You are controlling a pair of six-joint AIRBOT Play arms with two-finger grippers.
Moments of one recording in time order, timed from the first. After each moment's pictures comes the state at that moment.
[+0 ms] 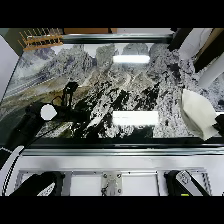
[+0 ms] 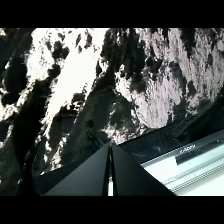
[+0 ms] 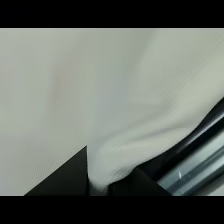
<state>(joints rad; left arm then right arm) -0.34 -1.02 0.88 1.26 -1.02 -1.58 -0.92 -1.04 0.84 -1.22 1.06 1.48</state>
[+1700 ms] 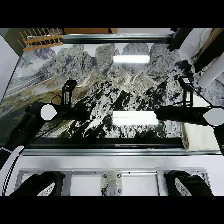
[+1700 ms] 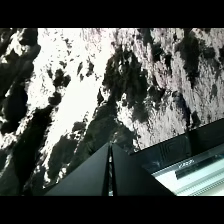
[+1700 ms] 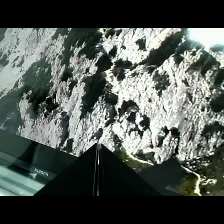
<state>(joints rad) -0.34 -1.02 0.88 1.26 -0.96 -1.59 0.04 -0.81 0.84 -1.05 1.05 1.36</state>
